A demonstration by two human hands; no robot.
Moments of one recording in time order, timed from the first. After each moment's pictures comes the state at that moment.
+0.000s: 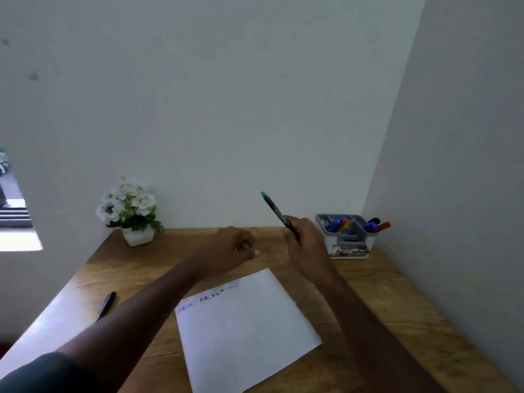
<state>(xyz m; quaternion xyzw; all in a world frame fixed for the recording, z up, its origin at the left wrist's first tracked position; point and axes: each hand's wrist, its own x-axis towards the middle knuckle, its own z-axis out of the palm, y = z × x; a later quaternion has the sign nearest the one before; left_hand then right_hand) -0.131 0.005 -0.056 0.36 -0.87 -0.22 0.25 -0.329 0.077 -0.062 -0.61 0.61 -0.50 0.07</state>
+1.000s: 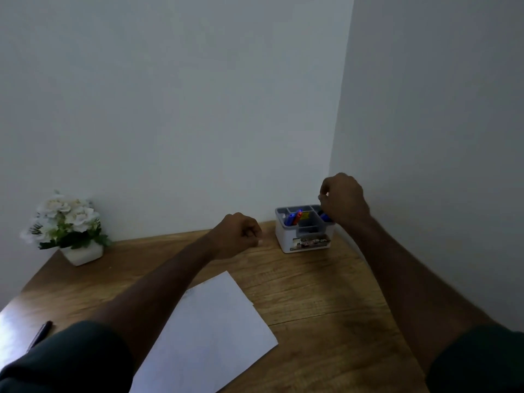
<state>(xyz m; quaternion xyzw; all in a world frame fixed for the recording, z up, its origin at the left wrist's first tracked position) -0.251 -0.010 -0.038 0.27 -0.91 -0.22 0.21 -0.506 0.072 0.011 -0.52 0.80 -0.25 -0.15</state>
